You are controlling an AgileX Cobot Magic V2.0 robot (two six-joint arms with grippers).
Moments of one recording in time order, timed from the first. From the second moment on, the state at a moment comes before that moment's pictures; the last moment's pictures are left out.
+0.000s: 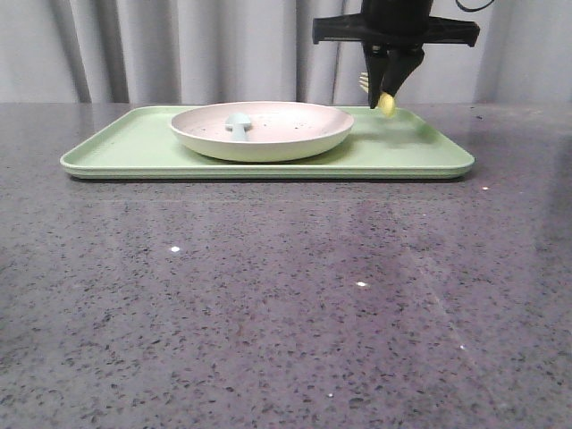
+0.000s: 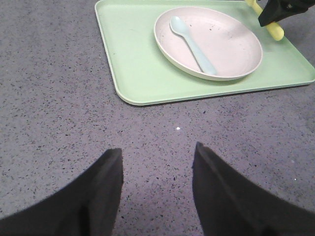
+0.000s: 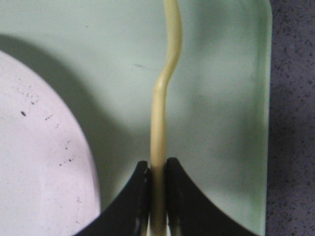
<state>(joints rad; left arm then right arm) -0.23 0.63 -0.75 -0.23 0.74 -0.02 0.36 2.23 -2.28 -0.06 1.25 0.37</state>
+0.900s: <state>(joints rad) -0.23 0.63 -0.75 -0.23 0.73 -0.02 0.36 2.16 -2.21 -0.05 1.25 0.35</state>
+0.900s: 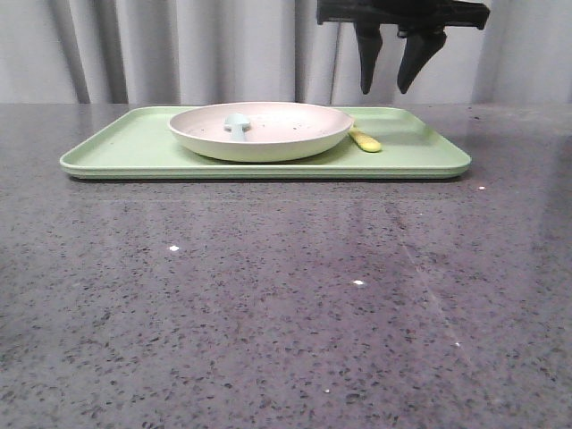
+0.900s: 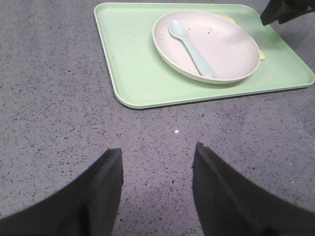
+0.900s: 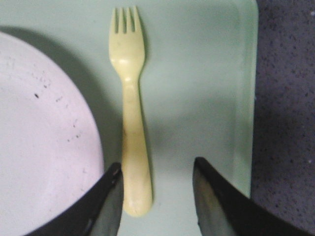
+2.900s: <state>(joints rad) -0.23 0.28 -0.54 -0.22 0.65 -0.02 0.36 0.28 -0.58 -0.10 0.78 0.33</state>
